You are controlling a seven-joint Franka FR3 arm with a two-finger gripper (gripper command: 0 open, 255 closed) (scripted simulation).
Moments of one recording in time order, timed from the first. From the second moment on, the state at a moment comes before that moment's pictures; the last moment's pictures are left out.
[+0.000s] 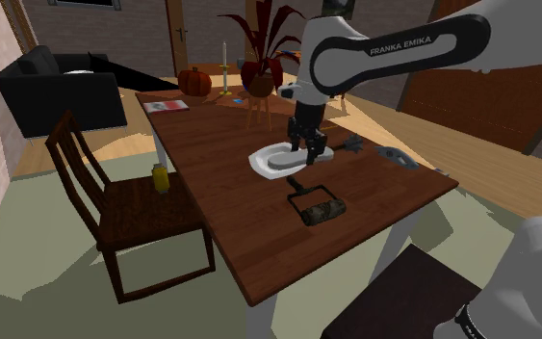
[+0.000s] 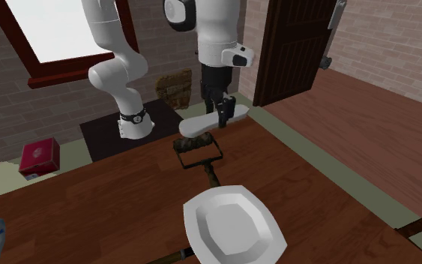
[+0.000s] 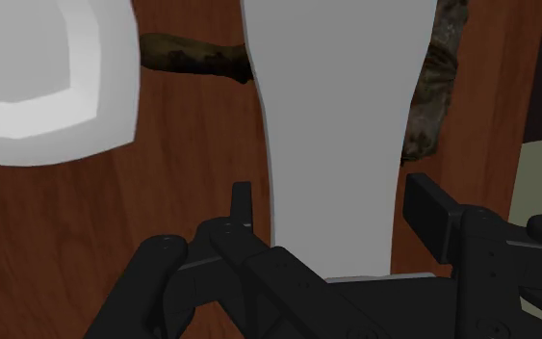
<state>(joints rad) 0.25 -0.06 -0.03 -1.97 -0.02 1.92 -1.21</state>
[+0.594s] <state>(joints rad) 0.15 -0.16 -0.14 -2.08 -0.04 1.94 -1.41</state>
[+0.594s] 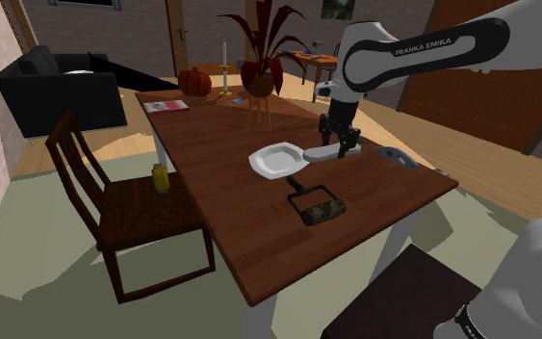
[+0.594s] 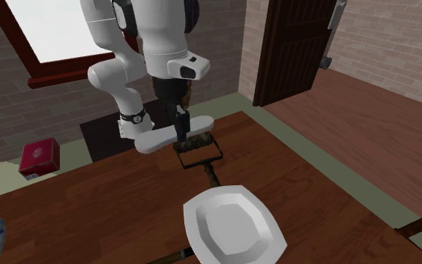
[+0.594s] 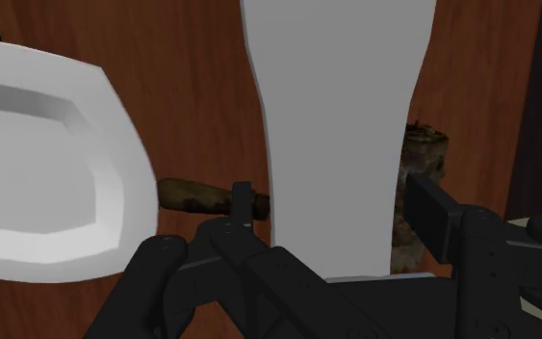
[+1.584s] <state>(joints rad) 0.00 -0.15 -0.36 -2.06 -0.06 1.94 -1.77</state>
